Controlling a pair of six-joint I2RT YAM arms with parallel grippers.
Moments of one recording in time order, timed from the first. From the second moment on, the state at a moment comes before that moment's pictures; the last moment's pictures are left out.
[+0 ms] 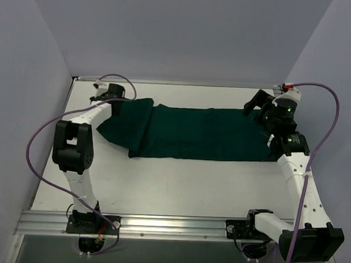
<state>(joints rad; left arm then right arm) -0.25 1.94 1.46 -0.56 -0.97 -0.23 0.06 1.08 1.10 -0.40 0.12 0.44</state>
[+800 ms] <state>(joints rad) 0.23 1.94 1.32 -0.49 -1.10 -0.18 0.08 1.13 1.09 -0.39 0.06 0.42</state>
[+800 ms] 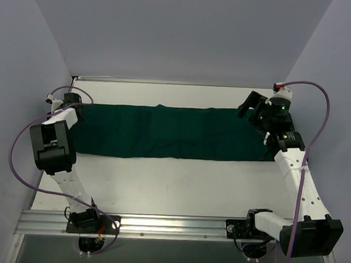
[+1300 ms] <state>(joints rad) 0.24 1.76 1.30 -0.55 -0.90 -0.33 0.10 1.28 1.09 -0.39 0.09 0.42</state>
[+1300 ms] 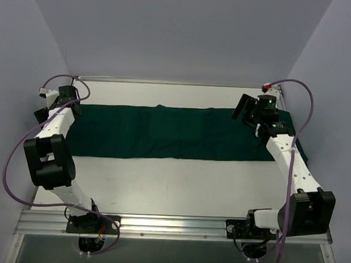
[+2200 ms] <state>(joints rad) 0.01 1.91 1.30 -0.59 -0.50 -0.58 0.08 1.85 1.18 -0.35 0.35 0.55</state>
